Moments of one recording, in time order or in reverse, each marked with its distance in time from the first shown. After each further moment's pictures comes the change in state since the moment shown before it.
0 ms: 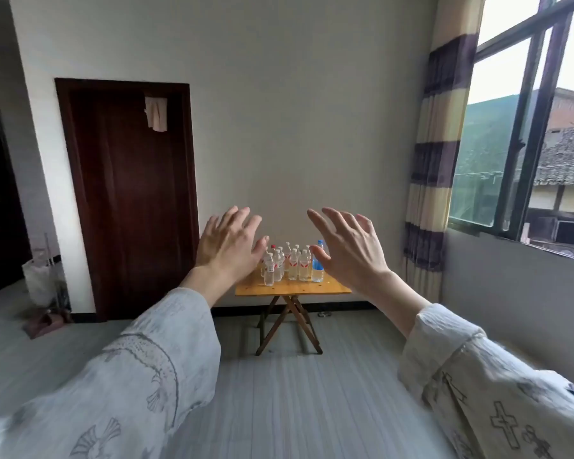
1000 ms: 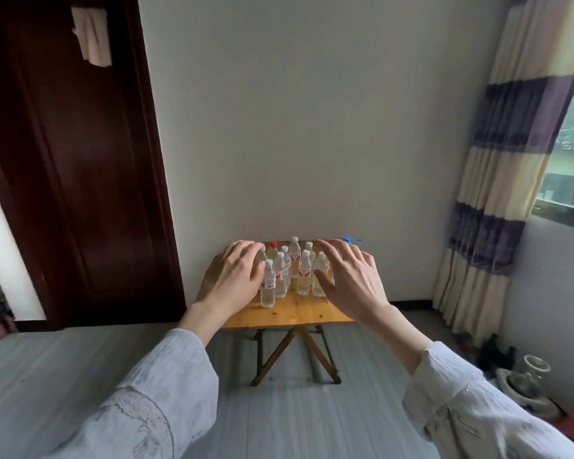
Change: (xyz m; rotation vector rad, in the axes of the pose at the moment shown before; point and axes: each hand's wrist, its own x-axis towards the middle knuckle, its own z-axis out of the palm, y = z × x) left_hand 0.344 -0.119 0.505 -0.383 -0.129 -0.058; right_hand 0.309 0.167 0.525 0.237 -0.128 0.152
